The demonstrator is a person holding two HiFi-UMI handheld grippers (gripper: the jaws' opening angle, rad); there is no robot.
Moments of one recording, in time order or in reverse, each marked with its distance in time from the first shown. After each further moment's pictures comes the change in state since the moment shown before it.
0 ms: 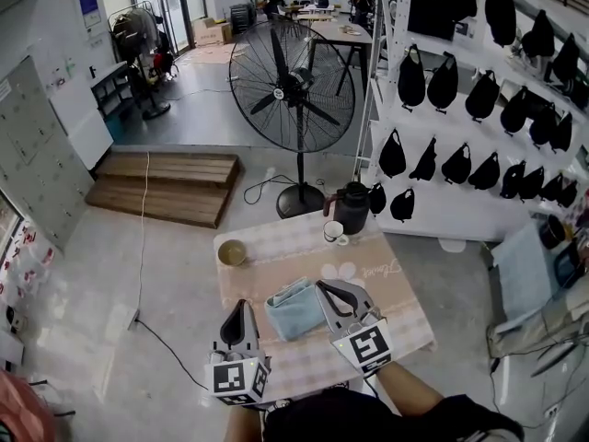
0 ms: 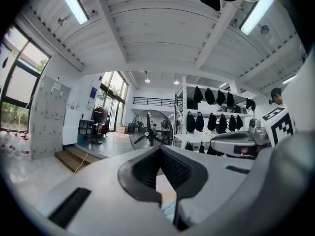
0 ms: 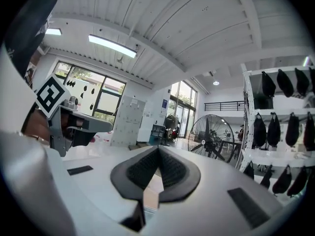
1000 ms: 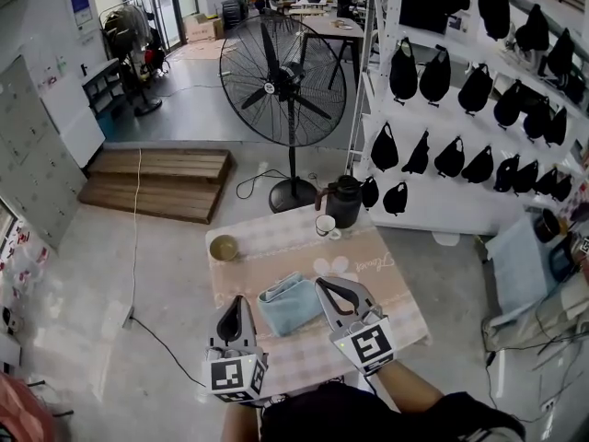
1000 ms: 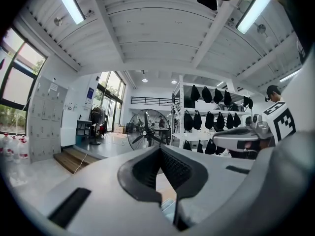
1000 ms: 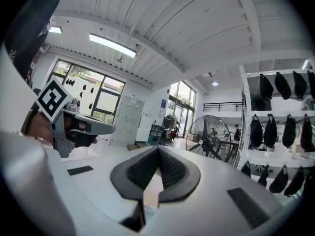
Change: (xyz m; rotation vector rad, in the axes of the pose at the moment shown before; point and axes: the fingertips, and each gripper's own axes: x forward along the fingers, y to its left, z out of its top) left arm 0.007 -0.012 -0.004 0.025 0.008 -0.022; right arm -0.016 -0.010 0.000 -0.001 -0.007 -0.019
